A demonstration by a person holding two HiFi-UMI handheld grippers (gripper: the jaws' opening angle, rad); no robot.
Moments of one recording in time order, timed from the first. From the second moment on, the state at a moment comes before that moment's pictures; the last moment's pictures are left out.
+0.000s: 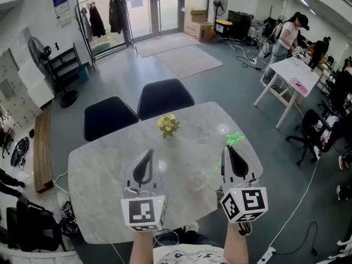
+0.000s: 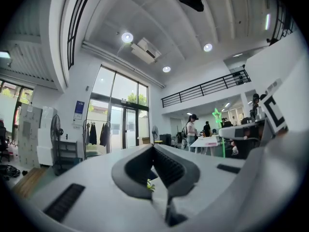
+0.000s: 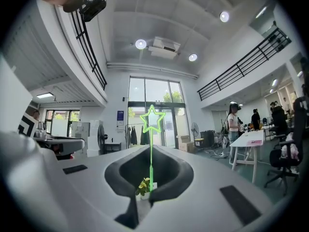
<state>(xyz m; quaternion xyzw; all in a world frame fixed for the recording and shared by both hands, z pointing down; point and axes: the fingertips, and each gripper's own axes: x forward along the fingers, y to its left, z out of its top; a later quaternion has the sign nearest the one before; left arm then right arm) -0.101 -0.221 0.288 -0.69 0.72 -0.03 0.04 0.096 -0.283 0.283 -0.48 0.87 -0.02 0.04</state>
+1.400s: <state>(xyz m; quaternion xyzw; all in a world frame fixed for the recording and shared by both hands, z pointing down) -0.101 -0.211 0.267 -0.69 0.72 -0.02 0.06 0.096 -0.274 0.271 -0.49 0.87 0.00 0.03</state>
